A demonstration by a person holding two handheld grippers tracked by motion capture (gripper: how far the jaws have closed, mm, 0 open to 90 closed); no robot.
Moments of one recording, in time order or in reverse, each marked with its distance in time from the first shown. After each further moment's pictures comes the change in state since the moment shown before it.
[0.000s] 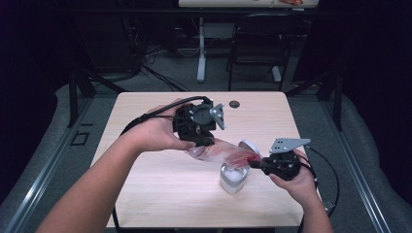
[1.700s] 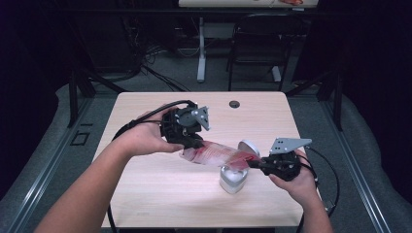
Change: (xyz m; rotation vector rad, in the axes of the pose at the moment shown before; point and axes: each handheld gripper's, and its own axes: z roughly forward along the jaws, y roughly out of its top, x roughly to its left) left arm 0.006 -0.037 0.011 -0.034 -0.028 -0.070; right arm 0.007 0.007 -0.005 -0.029 0.011 -0.031
